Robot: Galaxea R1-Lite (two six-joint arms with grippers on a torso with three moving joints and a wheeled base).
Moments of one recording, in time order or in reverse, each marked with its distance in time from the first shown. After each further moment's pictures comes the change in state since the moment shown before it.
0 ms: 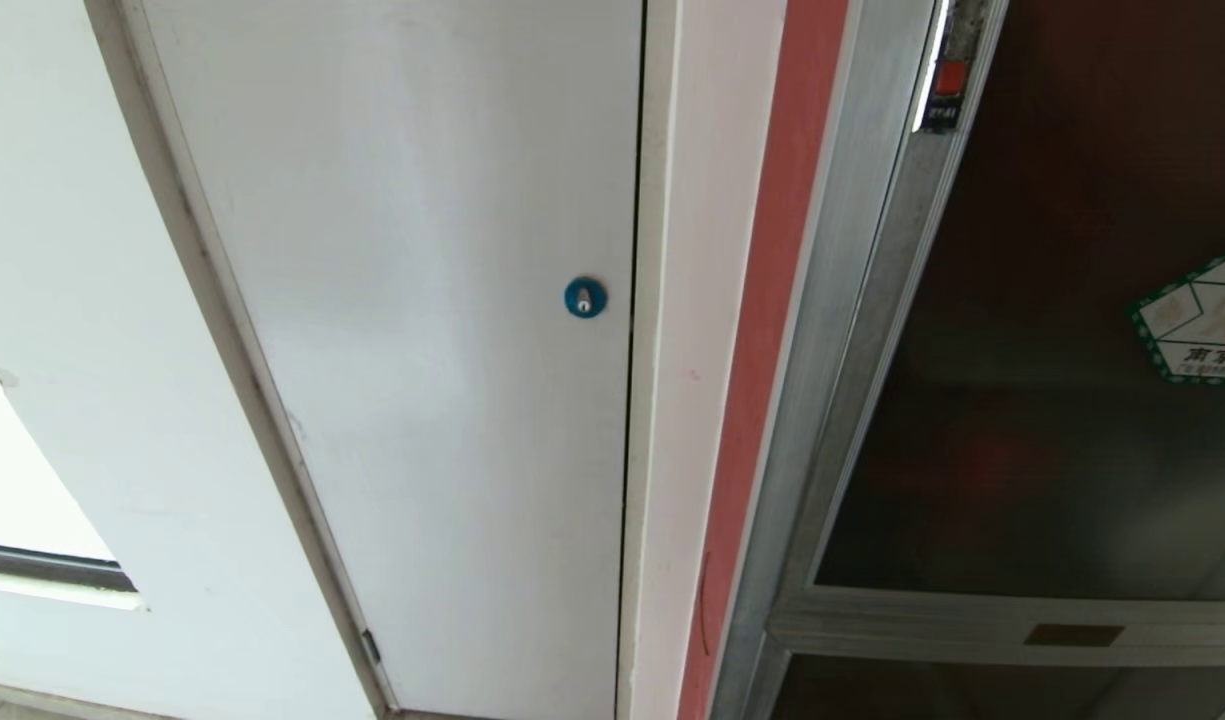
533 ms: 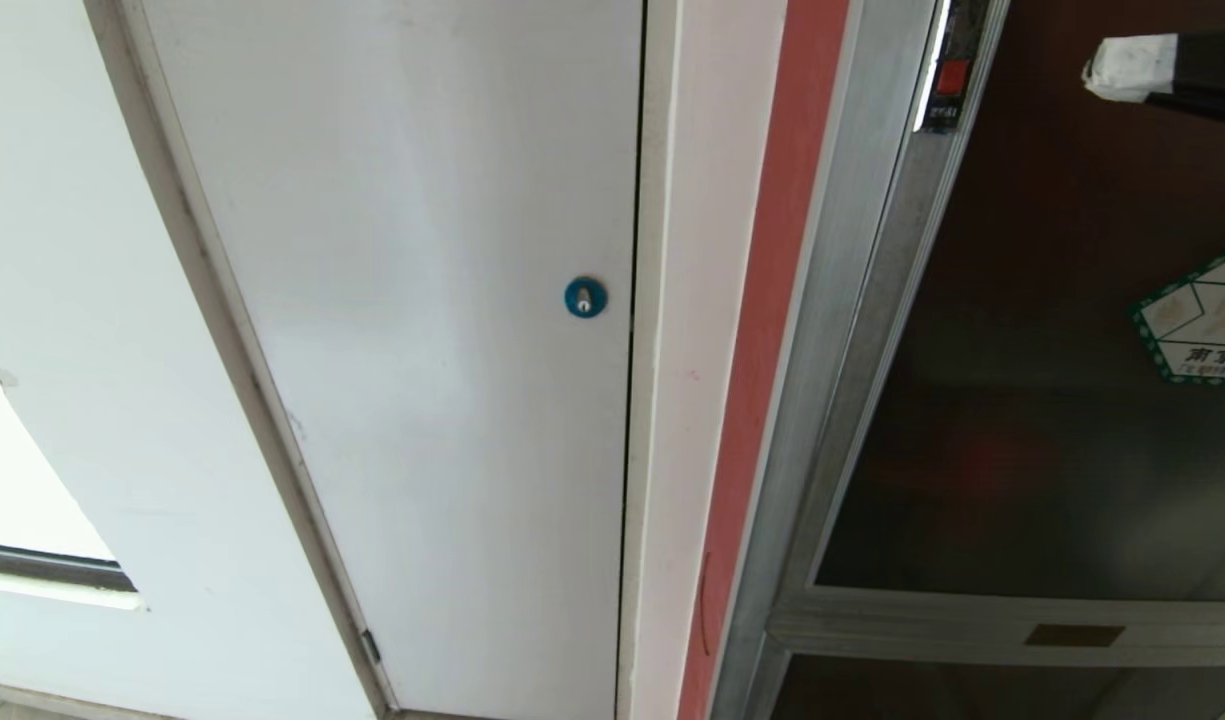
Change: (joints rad) left arm 0.000 0.000 0.000 0.000 0.000 0.000; right arm 0.130 0.253 -0.188 -0.149 -0.034 0.058
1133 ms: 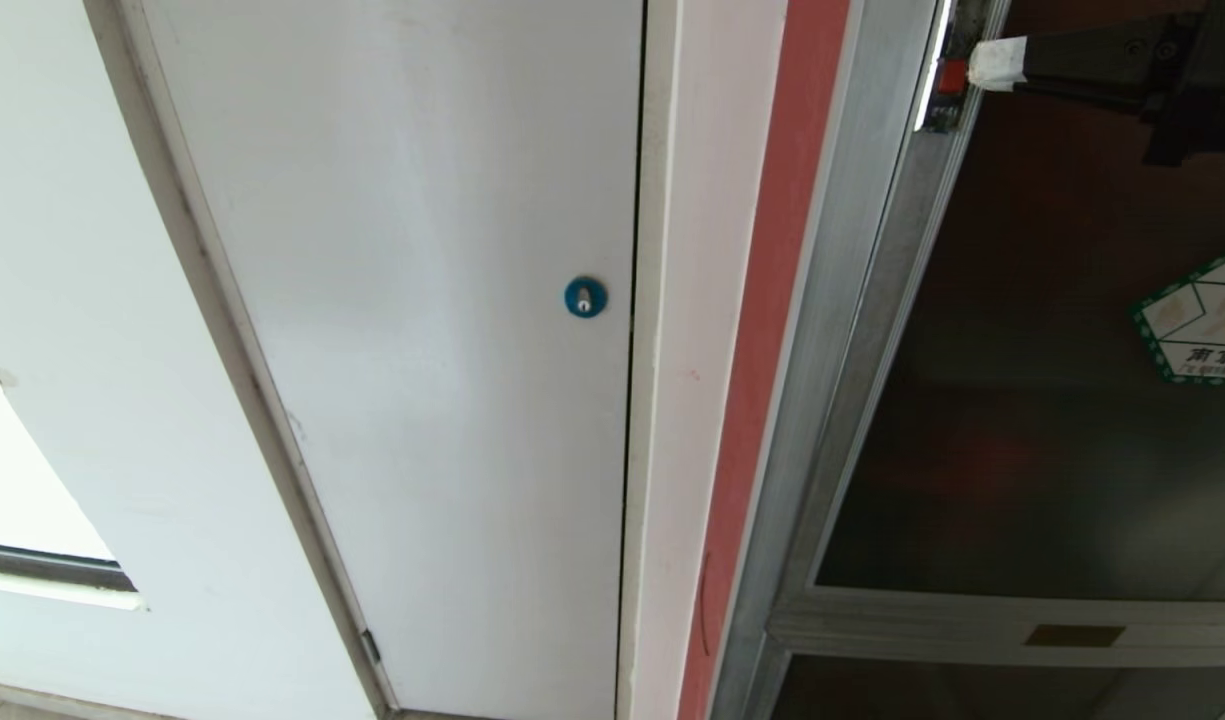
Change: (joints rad) left arm 0.000 0.000 0.000 0.000 0.000 0.000; right arm 0.009 0.173 -0.142 -0.010 -0.105 -0.005
